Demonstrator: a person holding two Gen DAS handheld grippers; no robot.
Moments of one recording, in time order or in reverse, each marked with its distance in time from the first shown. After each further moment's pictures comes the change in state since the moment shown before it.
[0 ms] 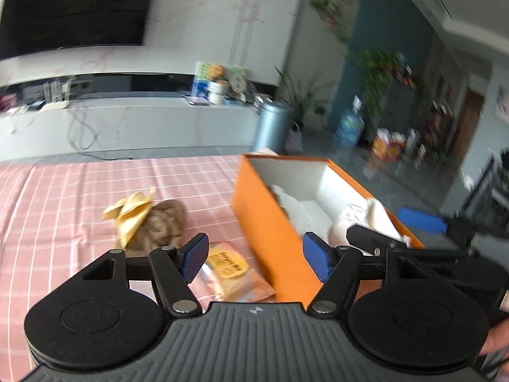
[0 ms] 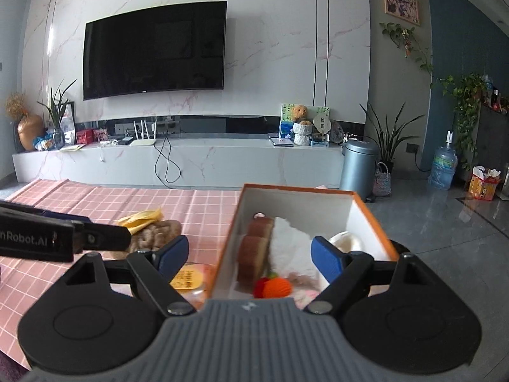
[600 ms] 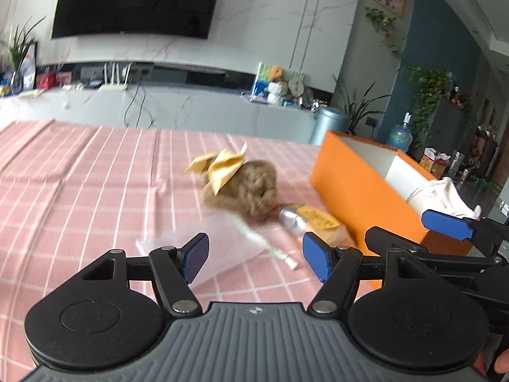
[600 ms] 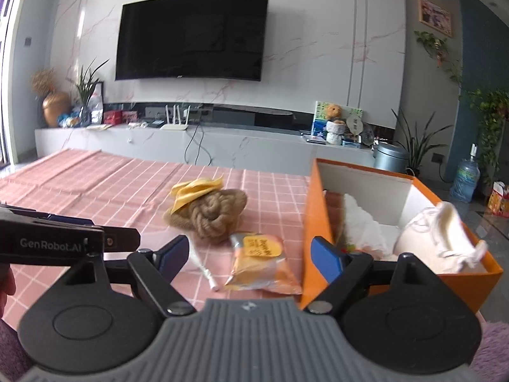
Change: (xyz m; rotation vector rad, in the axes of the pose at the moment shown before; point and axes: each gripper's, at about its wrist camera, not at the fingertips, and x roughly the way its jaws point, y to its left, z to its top) left arm -0.024 0.071 -0.062 -0.087 -0.013 0.164; right arm 0.016 0.092 -0.051 -0.098 0.013 0.075
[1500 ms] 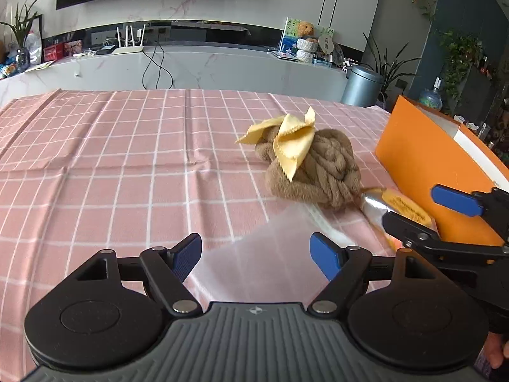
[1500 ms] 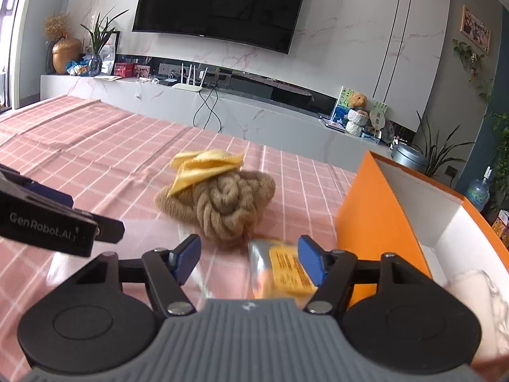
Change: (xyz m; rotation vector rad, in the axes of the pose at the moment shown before) left arm 0.079 0.063 0.024 0.011 0.169 0.075; right arm 0.120 0.038 0.012 -0.153 0.100 -0.001
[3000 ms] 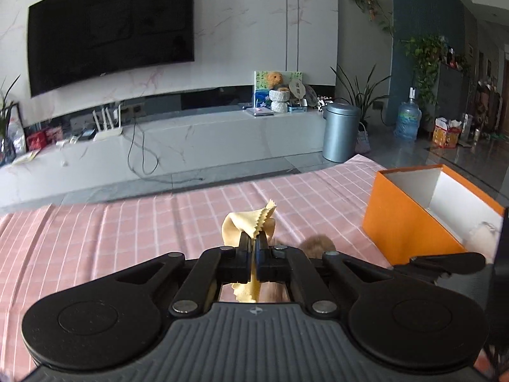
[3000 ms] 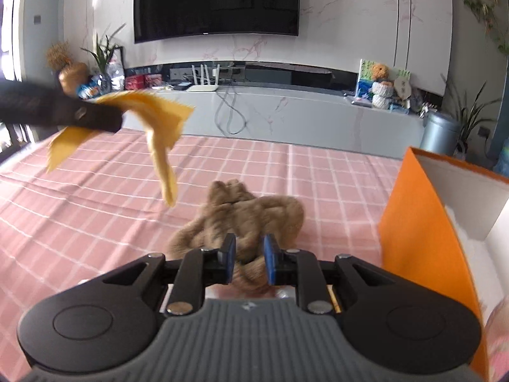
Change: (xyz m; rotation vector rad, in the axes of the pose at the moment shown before) left arm -0.047 -0.027 0.078 0.196 -0.177 0.001; right arm 0.037 -0.016 0.038 0.165 0.060 0.167
